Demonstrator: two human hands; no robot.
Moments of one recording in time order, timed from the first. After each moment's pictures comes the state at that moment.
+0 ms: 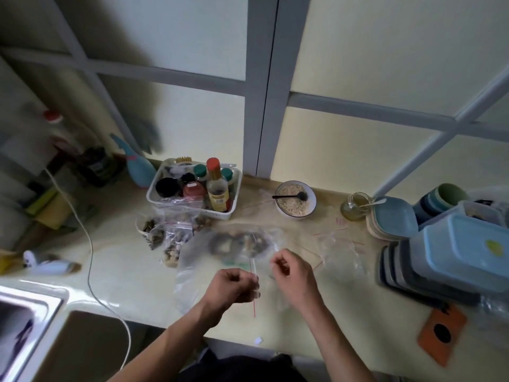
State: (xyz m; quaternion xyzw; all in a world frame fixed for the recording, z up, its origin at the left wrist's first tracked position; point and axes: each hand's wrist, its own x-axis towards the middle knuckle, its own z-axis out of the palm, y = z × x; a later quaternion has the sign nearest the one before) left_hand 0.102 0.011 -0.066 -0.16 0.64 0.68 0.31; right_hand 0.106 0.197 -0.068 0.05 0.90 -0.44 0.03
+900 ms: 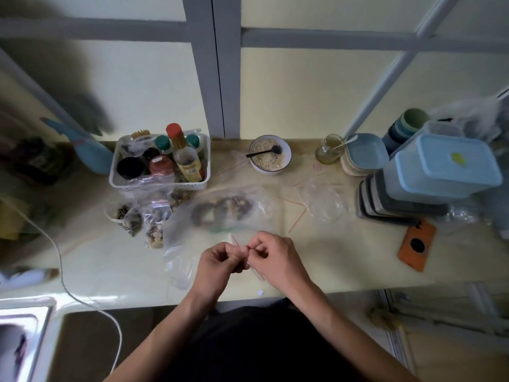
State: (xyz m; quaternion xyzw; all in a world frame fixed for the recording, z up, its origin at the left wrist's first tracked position) left_hand 0.132 0.001 -0.054 -0.11 0.68 0.67 0.28; right_hand 0.158 0.150 -0.034 0.14 0.87 -0.47 0.09
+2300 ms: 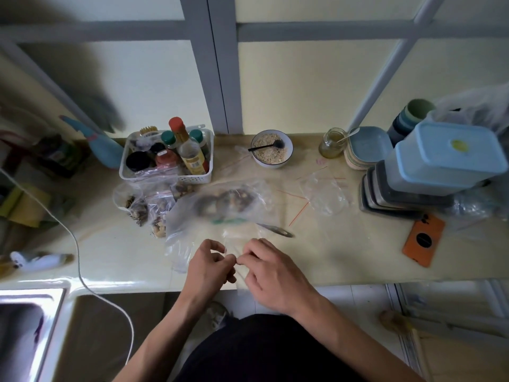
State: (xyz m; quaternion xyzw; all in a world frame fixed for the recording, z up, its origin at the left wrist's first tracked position) left_hand 0.163 -0.004 -0.015 -0.12 0.82 0.49 0.26; right_hand 0.206 0.158 -0.012 -0.15 0.94 -0.30 0.05
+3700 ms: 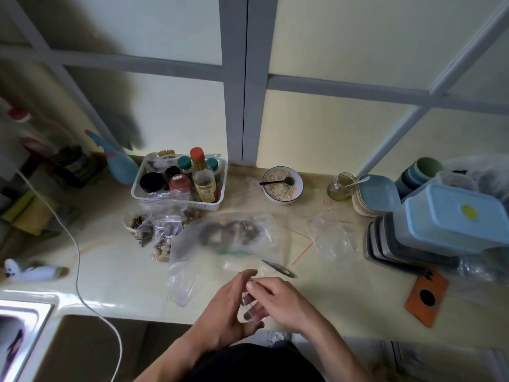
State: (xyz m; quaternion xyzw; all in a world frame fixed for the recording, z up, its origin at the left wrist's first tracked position) left_hand 0.159 -0.006 -0.067 0.24 0.84 0.44 0.20; right_hand 0.168 0.167 -0.015 0.12 0.73 -0.59 0.31
